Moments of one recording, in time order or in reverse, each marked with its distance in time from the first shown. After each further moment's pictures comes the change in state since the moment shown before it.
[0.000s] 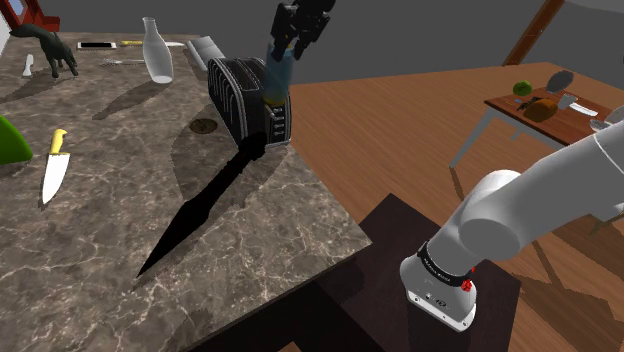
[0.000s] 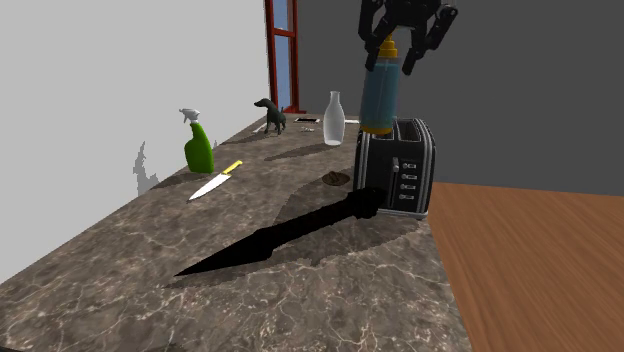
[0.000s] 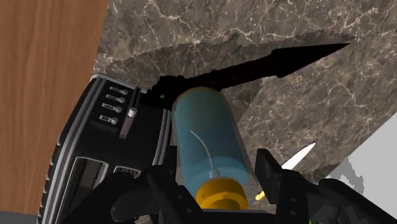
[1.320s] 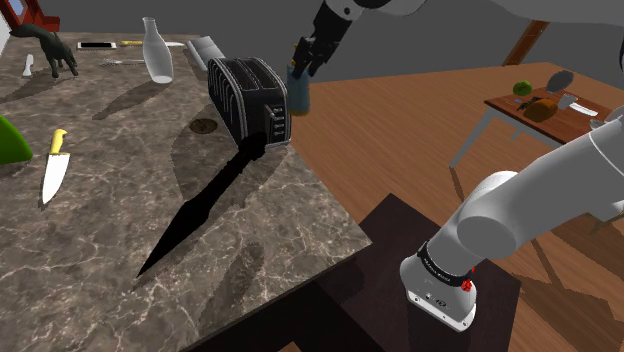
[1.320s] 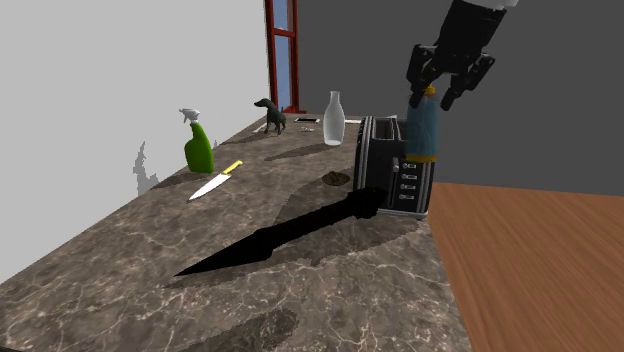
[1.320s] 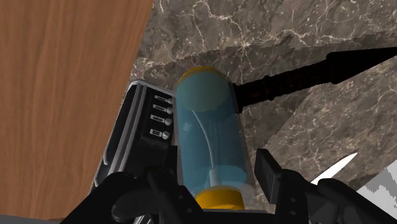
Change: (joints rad) arm -0.050 0.033 -0.127 -0.141 0.029 0.148 -0.212
